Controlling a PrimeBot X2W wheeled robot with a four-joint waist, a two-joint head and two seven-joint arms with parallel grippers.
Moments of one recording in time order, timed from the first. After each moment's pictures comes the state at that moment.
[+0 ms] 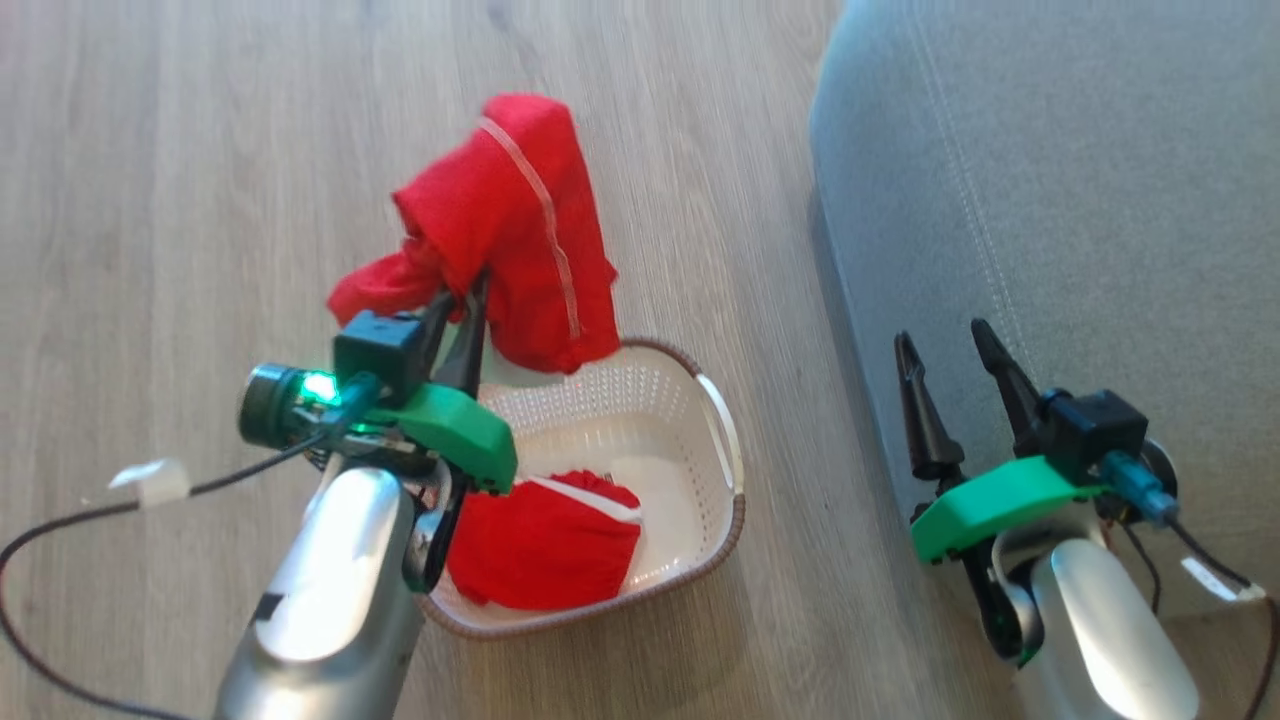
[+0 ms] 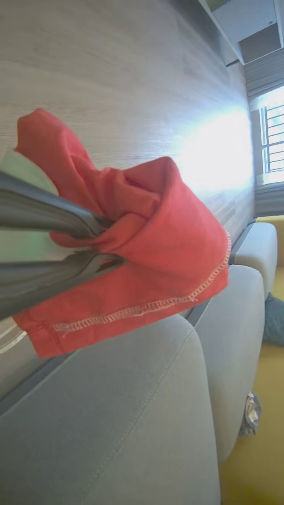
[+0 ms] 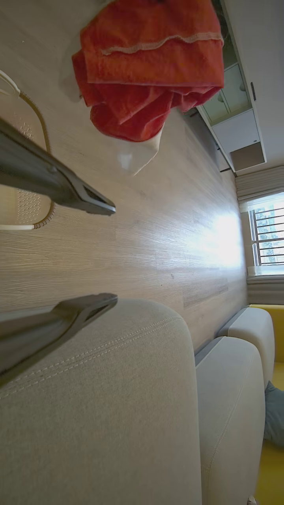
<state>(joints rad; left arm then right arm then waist) -0.45 0.04 -0.31 0.48 -0.19 0.06 -0.25 -0.24 -0.04 0.08 0.36 0.17 0.13 -0.26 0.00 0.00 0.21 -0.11</state>
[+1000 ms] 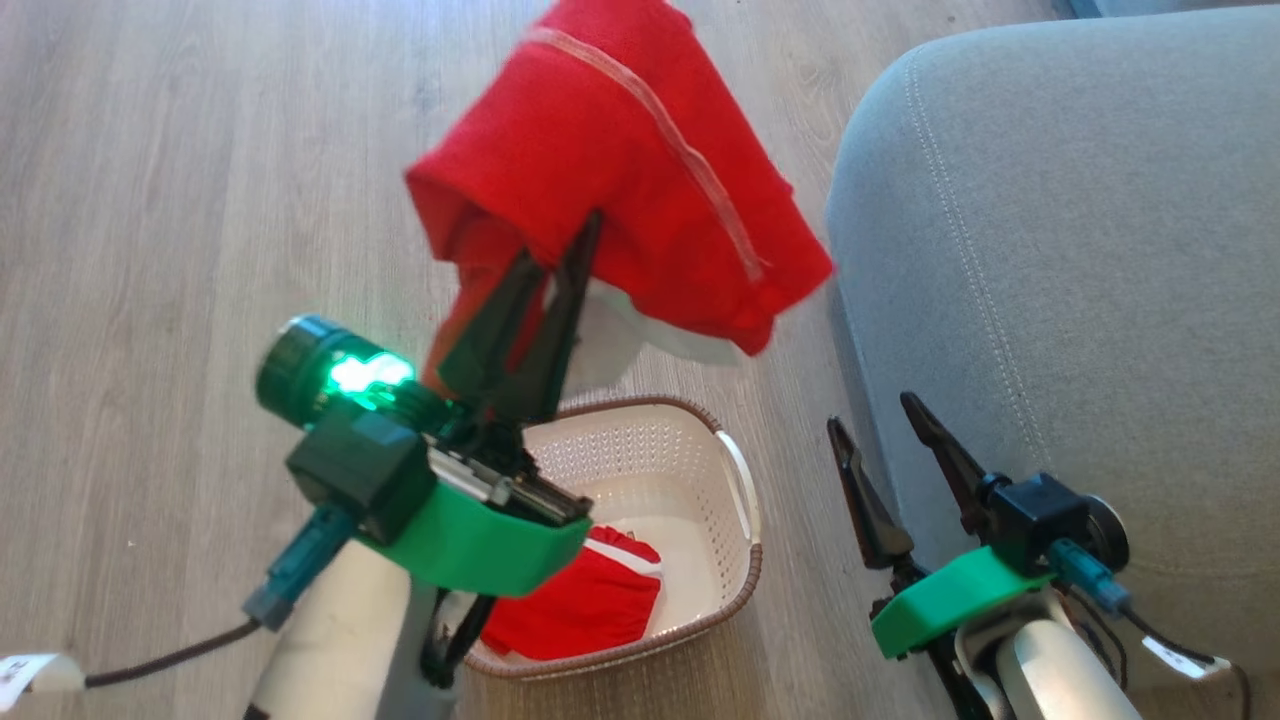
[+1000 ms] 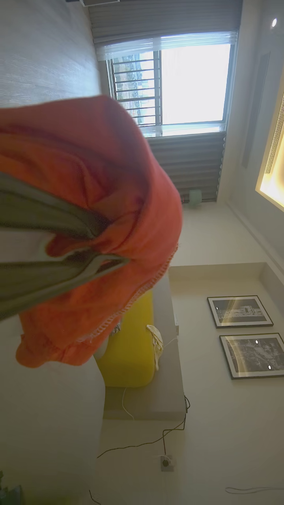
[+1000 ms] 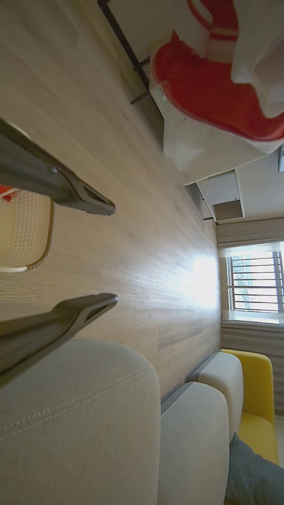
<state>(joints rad) -0.26 0.04 -0.35 -0.21 -0.17 -0.07 -0.26 -0.09 -0.07 0.22 0.22 0.17 0.13 -0.26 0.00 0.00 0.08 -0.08</state>
